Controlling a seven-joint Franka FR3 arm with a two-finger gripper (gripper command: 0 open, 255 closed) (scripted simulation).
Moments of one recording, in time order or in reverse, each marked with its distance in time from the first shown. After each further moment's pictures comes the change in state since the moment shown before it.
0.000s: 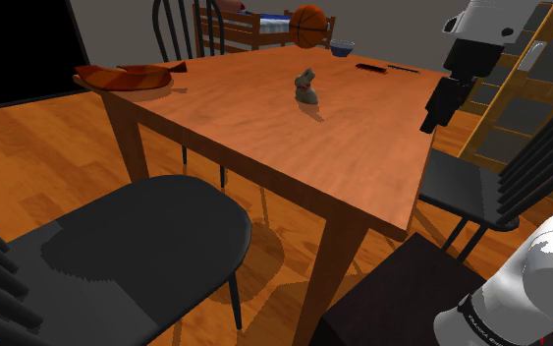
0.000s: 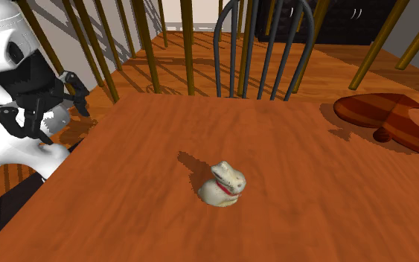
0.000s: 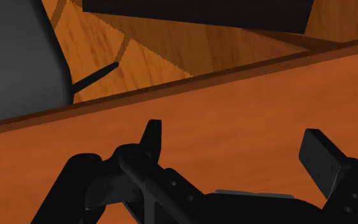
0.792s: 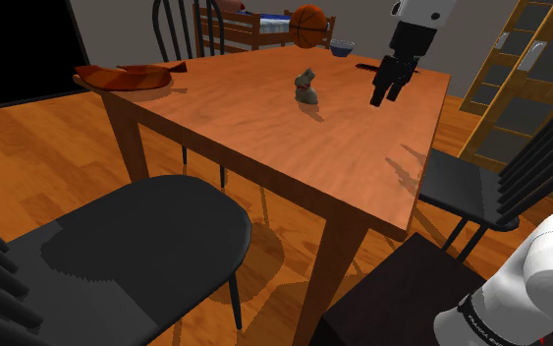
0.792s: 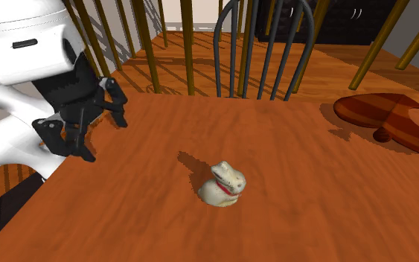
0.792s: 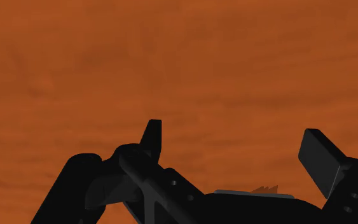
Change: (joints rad) arm 0.029 0.345 -0.015 0.246 -0.004 0.160 -0.067
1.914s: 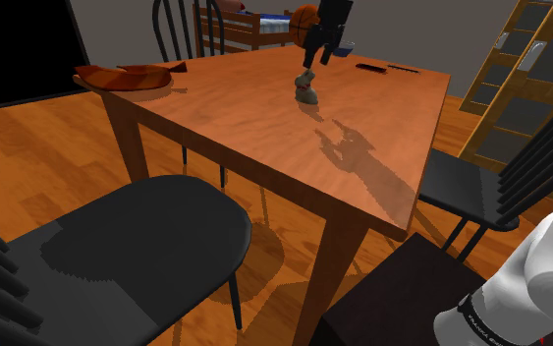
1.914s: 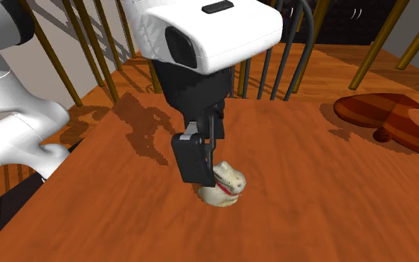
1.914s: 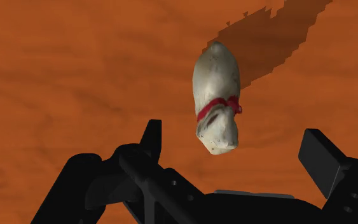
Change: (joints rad) arm 0.027 0.624 0.000 0.725 0.026 0.003 -0.093
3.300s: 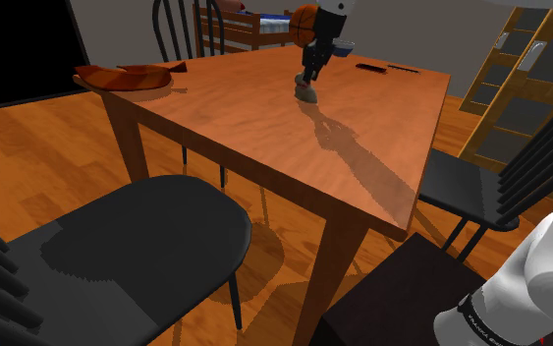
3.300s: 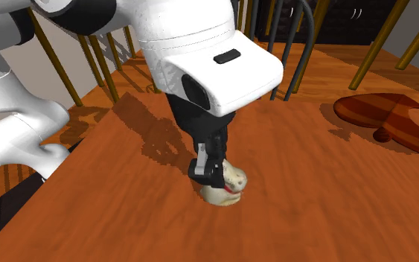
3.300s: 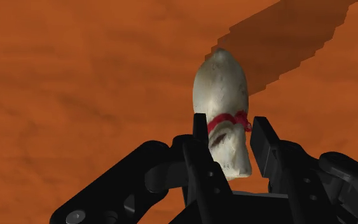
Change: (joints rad) arm 0.002 0.001 0.001 -0.079 0.000 0.084 -0.006
